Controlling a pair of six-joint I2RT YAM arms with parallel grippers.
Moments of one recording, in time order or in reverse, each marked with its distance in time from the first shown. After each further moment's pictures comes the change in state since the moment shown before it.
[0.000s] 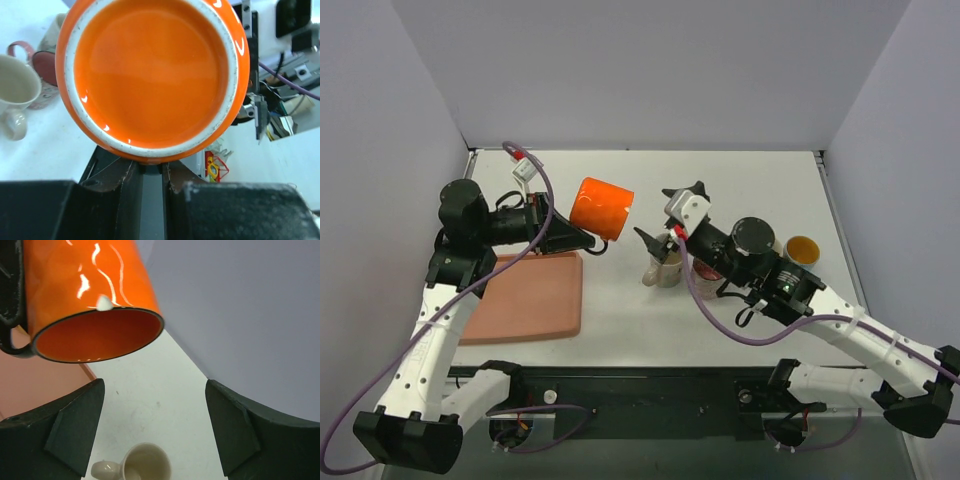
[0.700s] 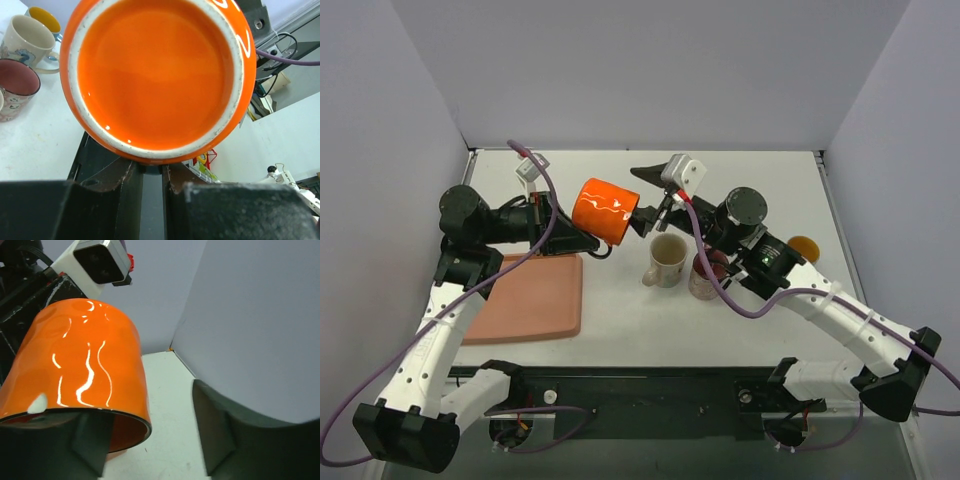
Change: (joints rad) left arm -0.053 0.003 -0.055 0.348 0.096 -0.249; right arm -0.111 0.132 0.124 0.204 -0.278 0.168
